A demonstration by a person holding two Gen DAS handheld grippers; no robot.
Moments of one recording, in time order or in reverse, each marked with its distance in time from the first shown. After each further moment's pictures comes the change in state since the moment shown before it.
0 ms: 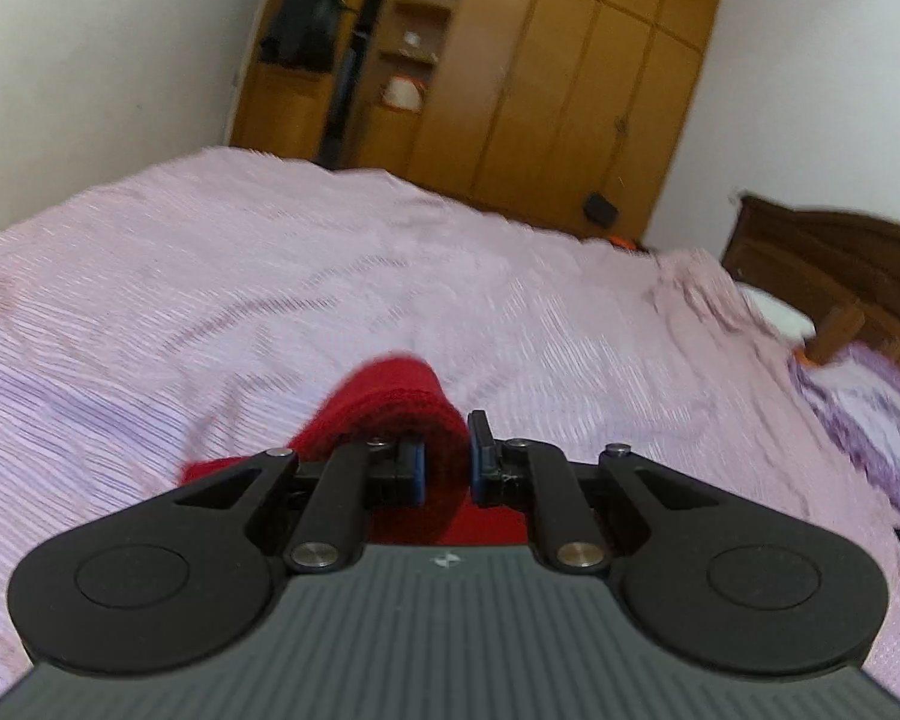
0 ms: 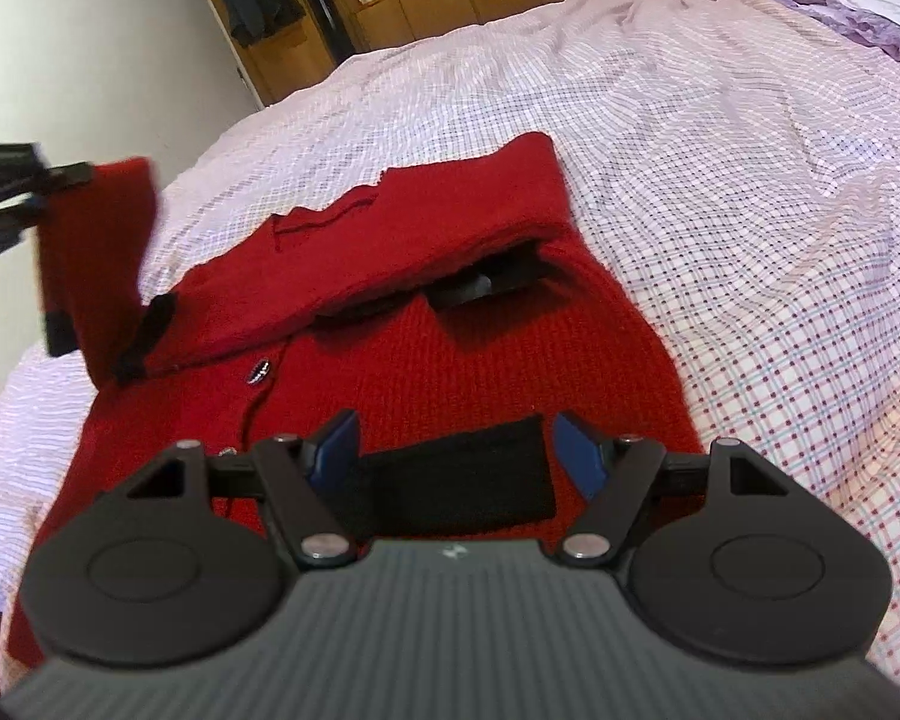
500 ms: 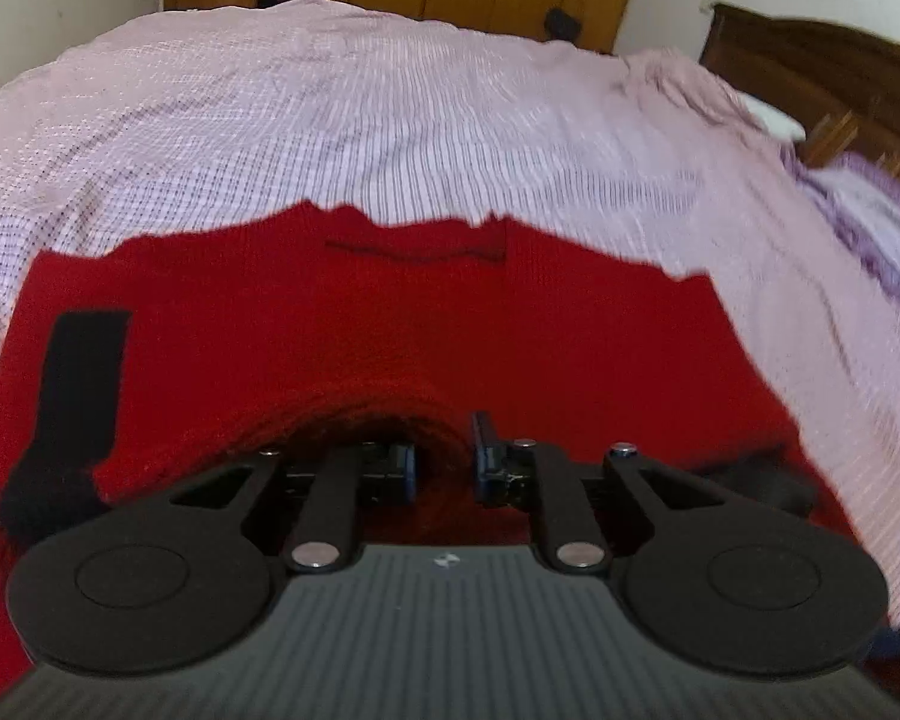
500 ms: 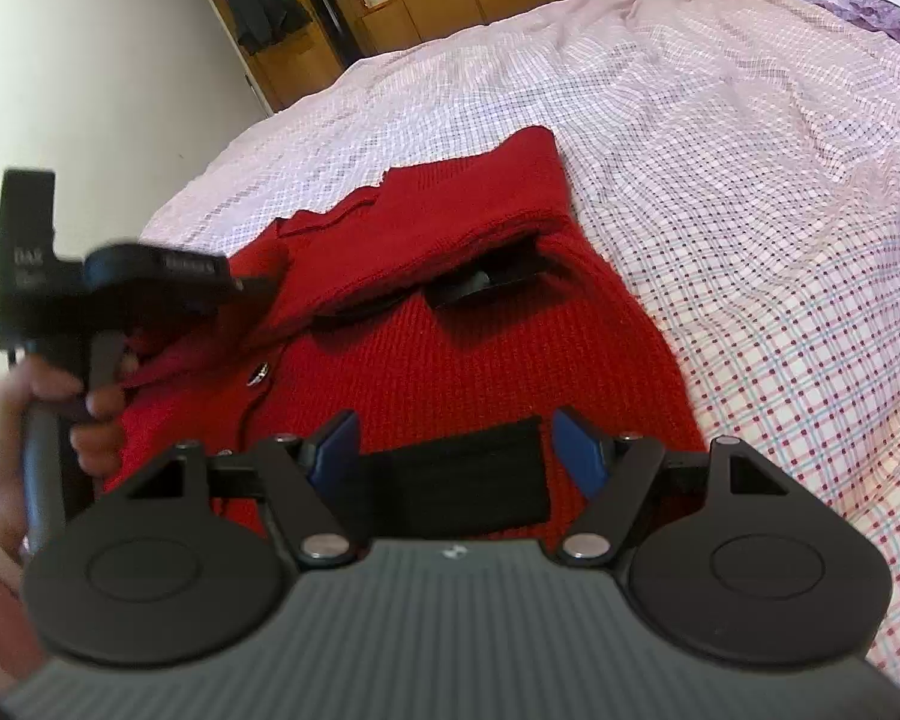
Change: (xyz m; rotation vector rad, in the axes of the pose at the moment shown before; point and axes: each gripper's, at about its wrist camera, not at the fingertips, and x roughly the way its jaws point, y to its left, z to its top) left arm 0.095 -0.035 -0.109 0.128 0.335 -0.027; right arm 0.006 -0.010 -0.004 0.021 -0.006 0.037
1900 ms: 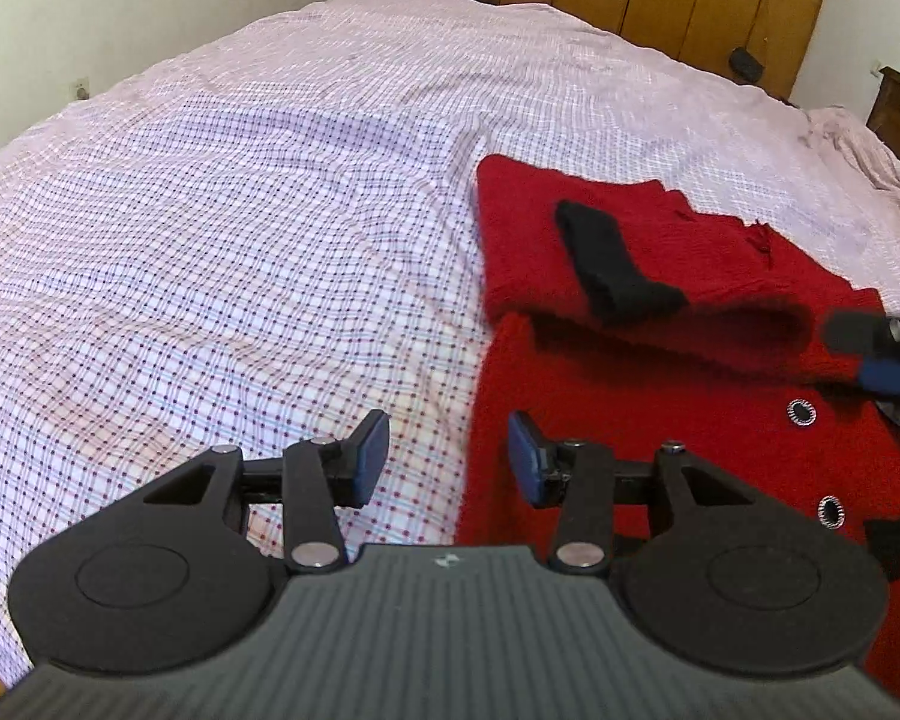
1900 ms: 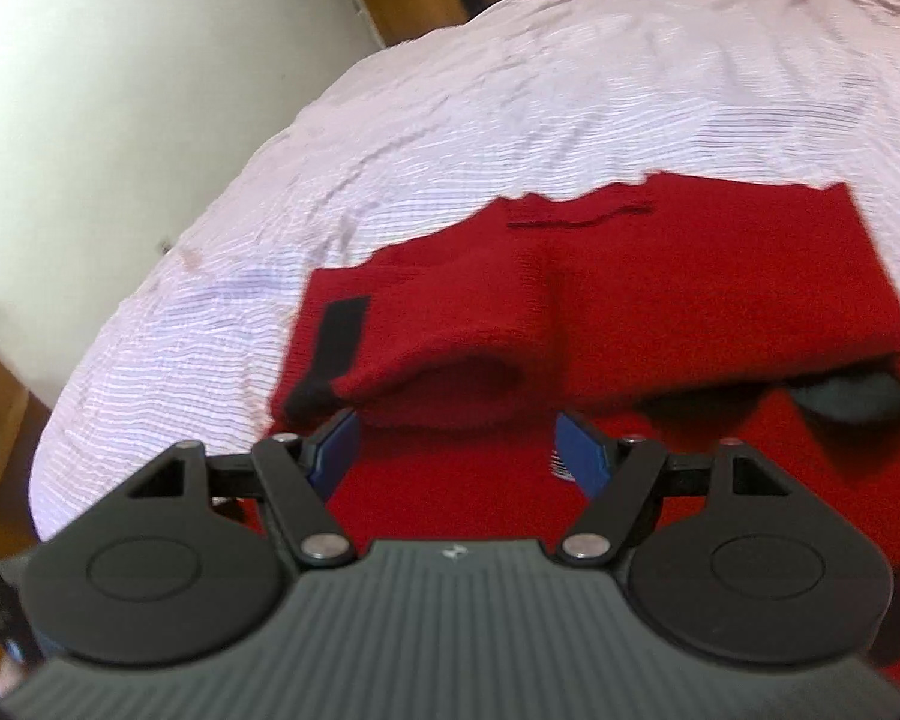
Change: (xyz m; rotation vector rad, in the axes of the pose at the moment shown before) left arm -0.154 0.150 -0.079 -0.220 -0.002 0.295; right arm 0.064 0.161 0.057 -0.146 0.152 0.163
